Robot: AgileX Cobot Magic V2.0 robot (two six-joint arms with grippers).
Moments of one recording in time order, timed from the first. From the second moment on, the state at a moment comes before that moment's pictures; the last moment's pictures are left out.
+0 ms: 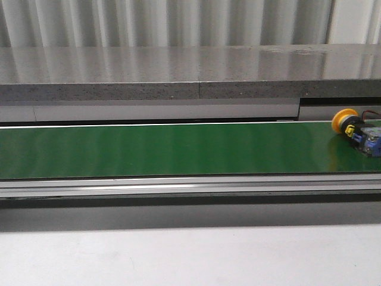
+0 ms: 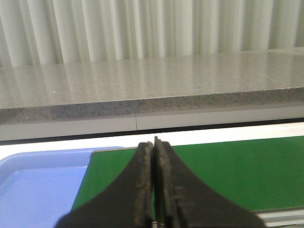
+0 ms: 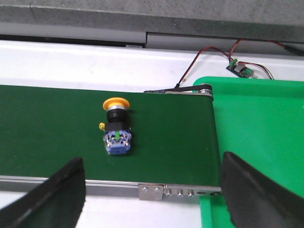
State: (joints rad) left arm -0.06 0.00 0.00 0.04 0.06 0.03; right arm -0.14 0.67 -0.71 0.15 0.63 -0.19
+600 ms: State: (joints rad) left arm -0.06 0.00 0.00 0.04 0.06 0.03; right arm -0.14 0.39 -0.55 0.19 0.66 -0.19
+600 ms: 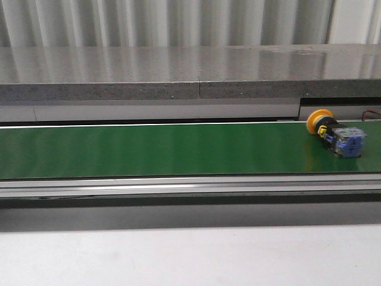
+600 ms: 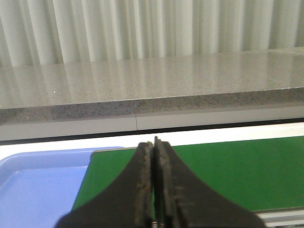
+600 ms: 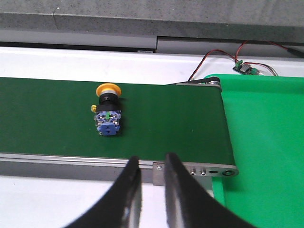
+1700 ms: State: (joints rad) left arm -0.06 0.05 -0.17 -0.02 0.14 0.03; right arm -0.14 0.39 -0.55 0.19 0.66 -0.19
